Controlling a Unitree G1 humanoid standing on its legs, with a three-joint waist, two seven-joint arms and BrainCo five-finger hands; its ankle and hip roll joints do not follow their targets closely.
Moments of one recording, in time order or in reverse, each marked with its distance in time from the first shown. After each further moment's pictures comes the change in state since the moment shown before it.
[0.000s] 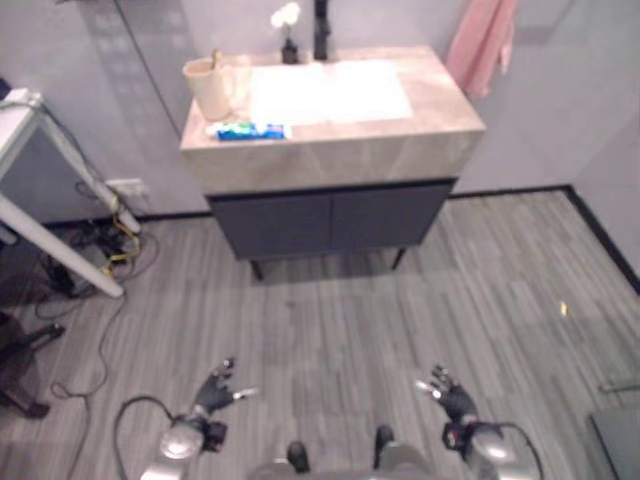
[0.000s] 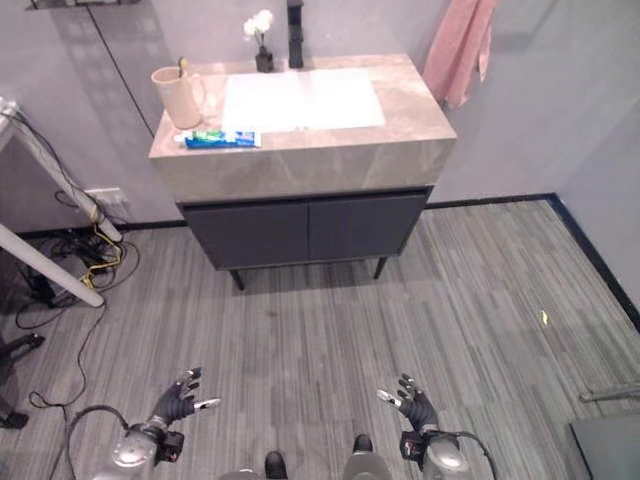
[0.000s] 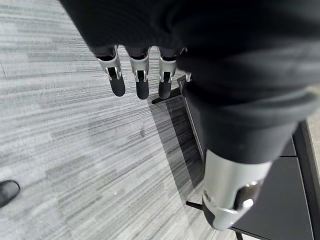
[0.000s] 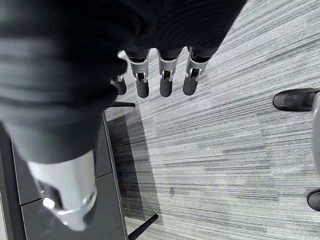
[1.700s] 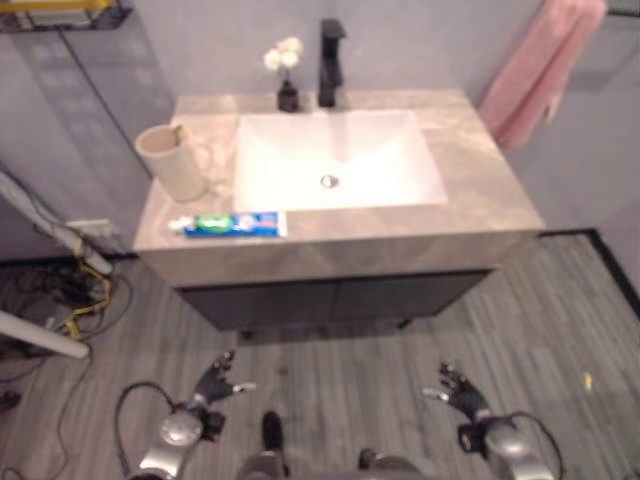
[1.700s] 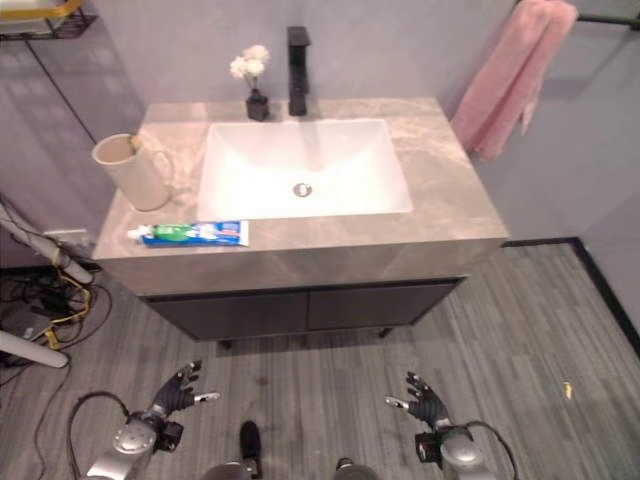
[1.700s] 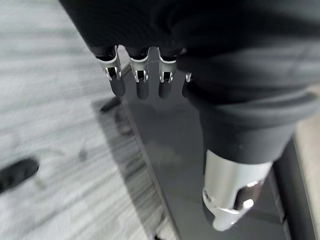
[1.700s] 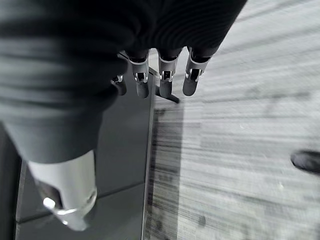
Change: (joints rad) left arm -0.038 0.056 -0.015 -0.034 0.050 0.017 -0.024; right arm 0.001 -0.088 0.034 -0.022 -0.169 0.019 0.018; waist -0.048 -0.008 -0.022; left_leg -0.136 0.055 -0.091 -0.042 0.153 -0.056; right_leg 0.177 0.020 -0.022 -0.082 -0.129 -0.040
